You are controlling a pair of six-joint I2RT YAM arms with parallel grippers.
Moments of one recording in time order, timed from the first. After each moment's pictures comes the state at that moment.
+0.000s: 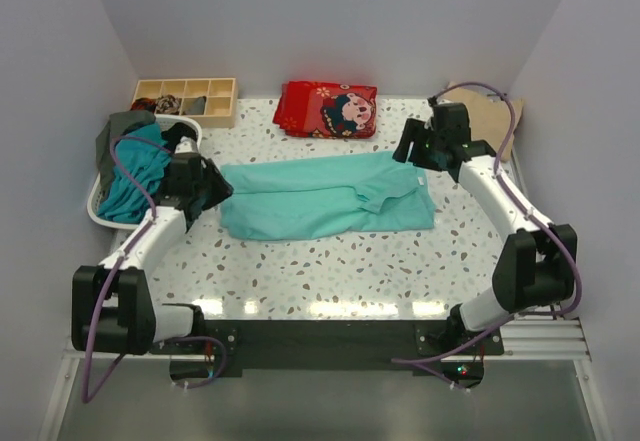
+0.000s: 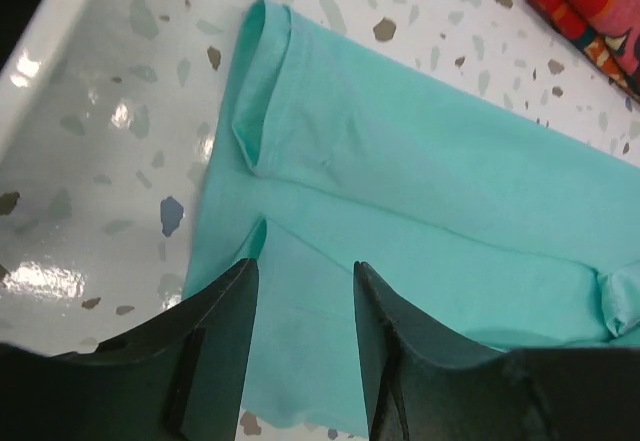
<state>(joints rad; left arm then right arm) -0.06 1.30 0.78 -0.19 -0.03 -0.59 0.18 1.55 1.27 -0.46 -0.03 0.38</state>
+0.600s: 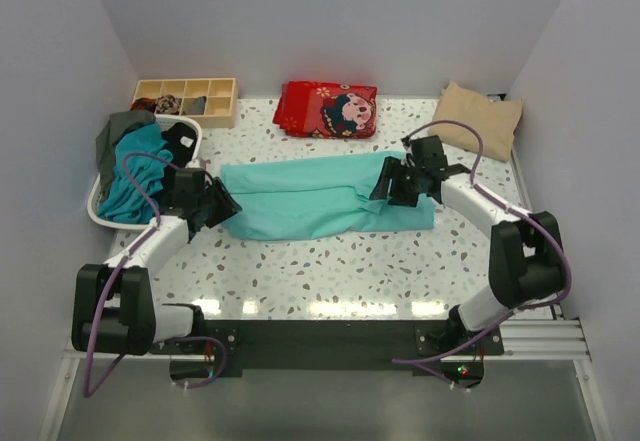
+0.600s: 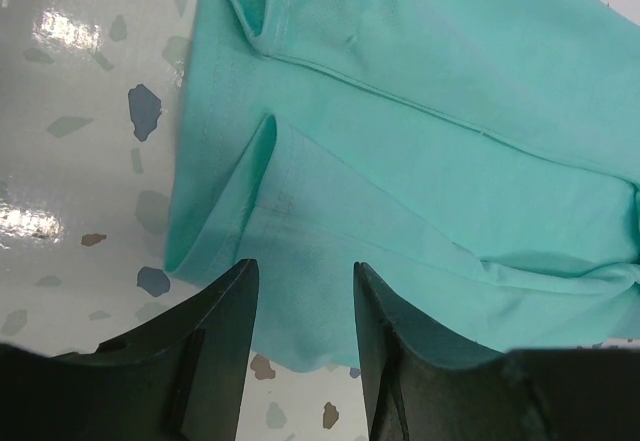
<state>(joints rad) -0.06 1.28 0.62 -0.18 0.11 -0.60 0.26 1.55 1.01 -0.39 -0.27 0.50</state>
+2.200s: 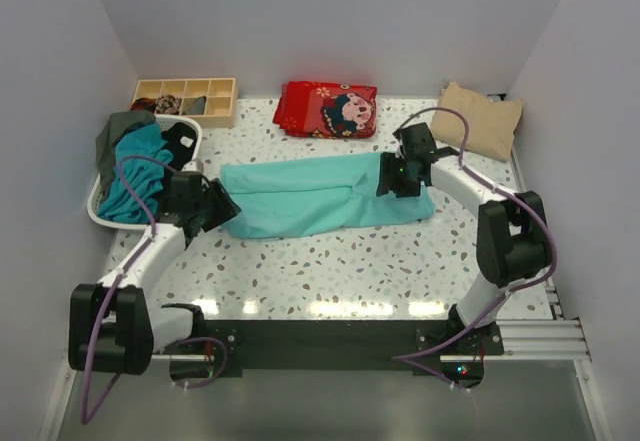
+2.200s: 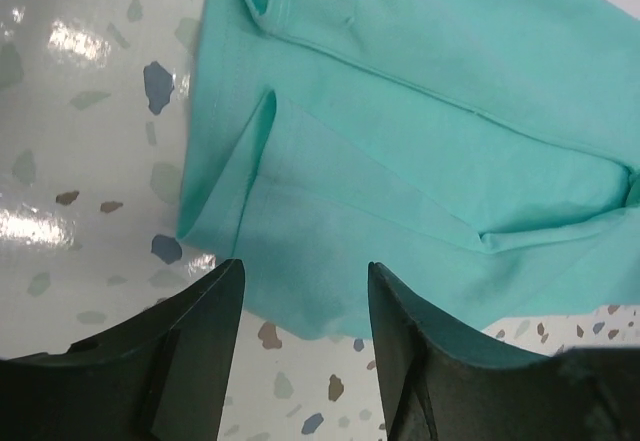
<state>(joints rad) -0.06 1.21 0.62 -0.24 0.10 -0.58 0.29 1.71 1.22 -0.53 -0.10 0.33</state>
